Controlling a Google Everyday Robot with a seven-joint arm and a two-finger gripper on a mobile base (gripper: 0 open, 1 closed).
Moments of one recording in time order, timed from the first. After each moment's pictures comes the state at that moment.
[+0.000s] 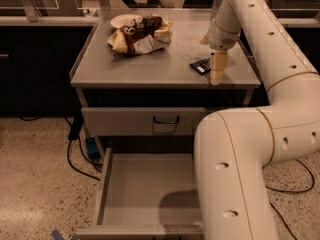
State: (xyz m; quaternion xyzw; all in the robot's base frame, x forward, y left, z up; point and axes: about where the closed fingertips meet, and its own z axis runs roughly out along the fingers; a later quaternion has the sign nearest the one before) arm 0.761 -0.176 0.821 -0.73 0.67 0.00 0.14
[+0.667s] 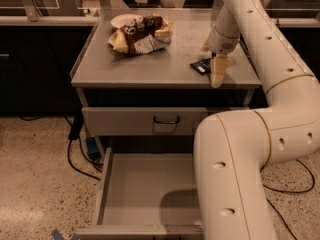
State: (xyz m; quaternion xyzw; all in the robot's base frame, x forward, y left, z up) arm 0.771 -0.182 0.803 -0.73 0.67 0.00 0.14
